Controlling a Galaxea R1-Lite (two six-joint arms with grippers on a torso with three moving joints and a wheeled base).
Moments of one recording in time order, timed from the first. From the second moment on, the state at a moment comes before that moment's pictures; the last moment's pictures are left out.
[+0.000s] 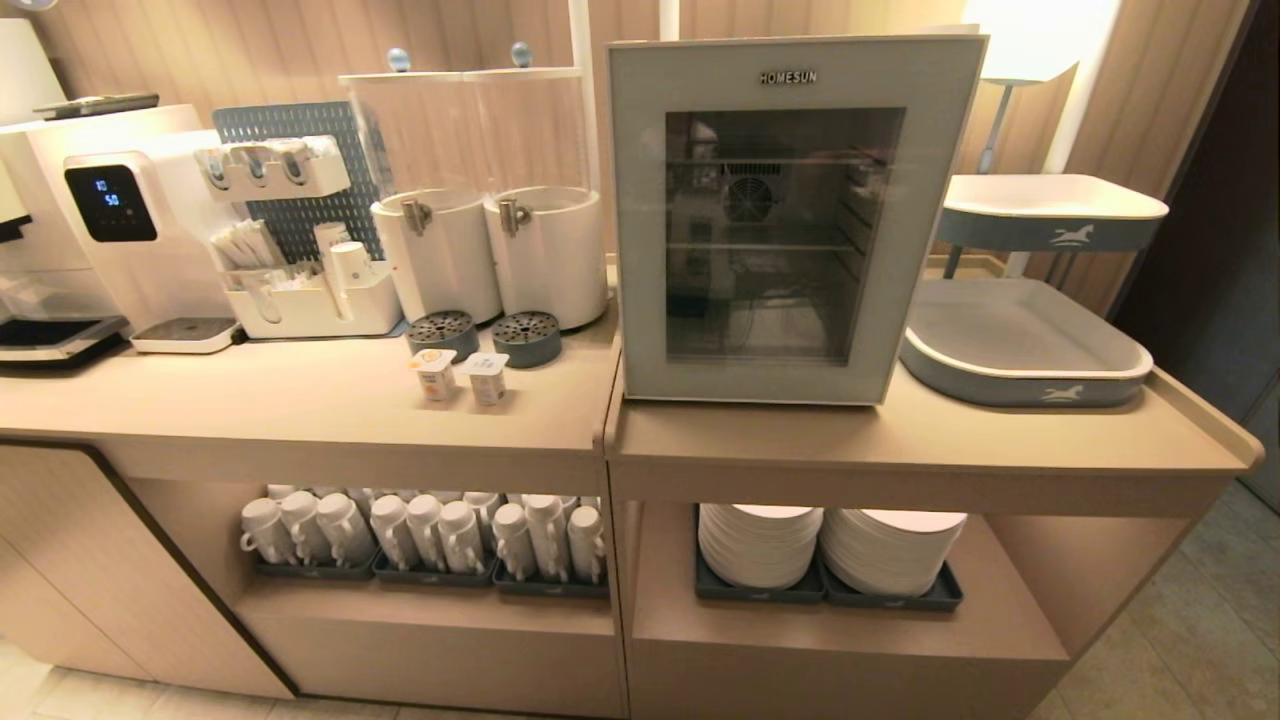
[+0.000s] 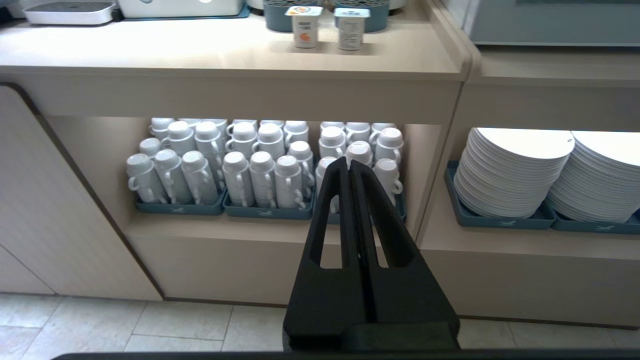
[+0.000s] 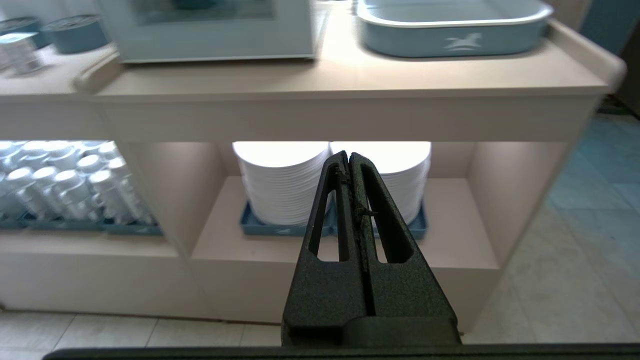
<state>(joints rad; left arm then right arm) 0.00 0.00 0.00 -0.01 -0.01 -0.01 0.00 0.00 0.00 0.00 0.00 0.00</state>
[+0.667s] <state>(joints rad) 0.00 0.00 0.00 -0.01 -0.01 -0.01 0.00 0.00 0.00 0.00 0.00 0.00</state>
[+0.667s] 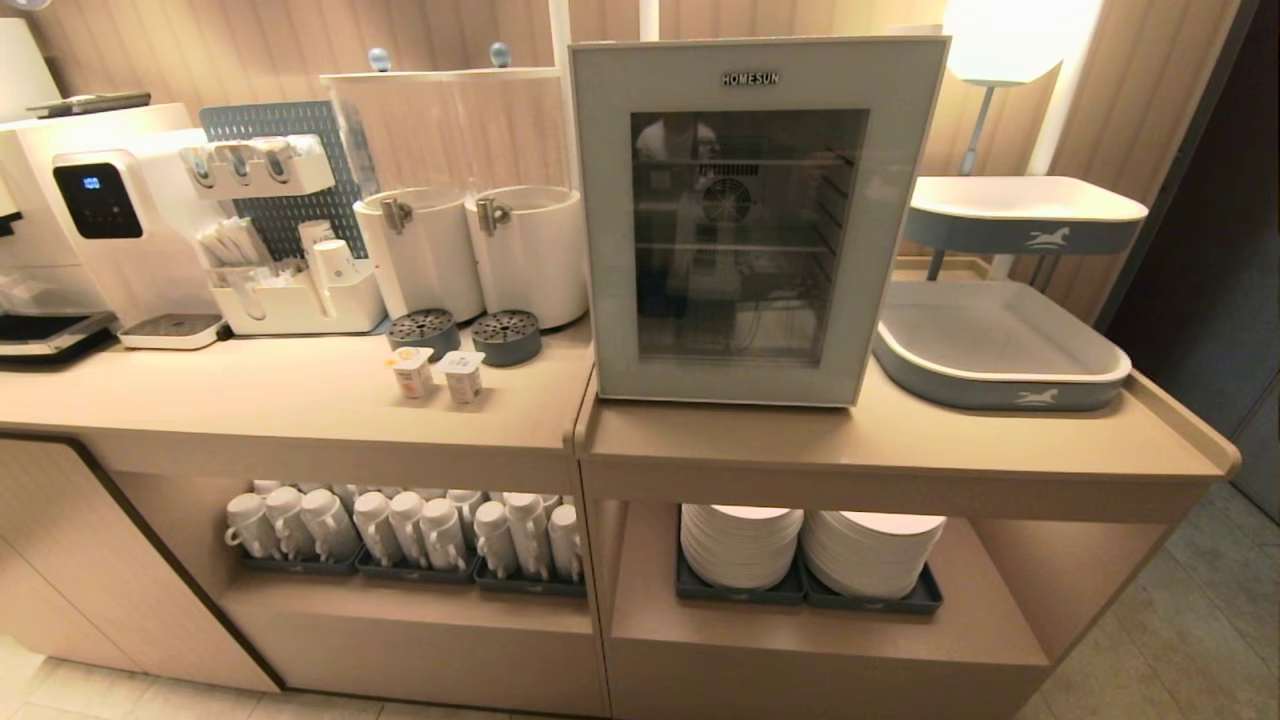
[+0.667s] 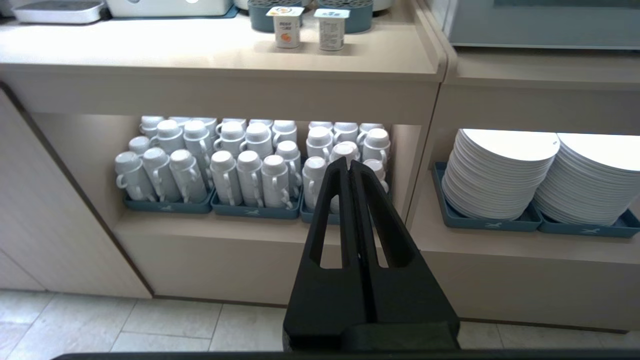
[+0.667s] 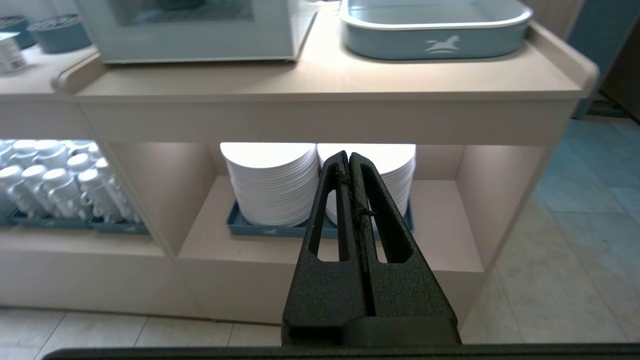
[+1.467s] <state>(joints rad) 0.00 0.00 0.00 -0.01 -0.01 0.00 0.00 0.00 0.00 0.00 0.00 0.00</state>
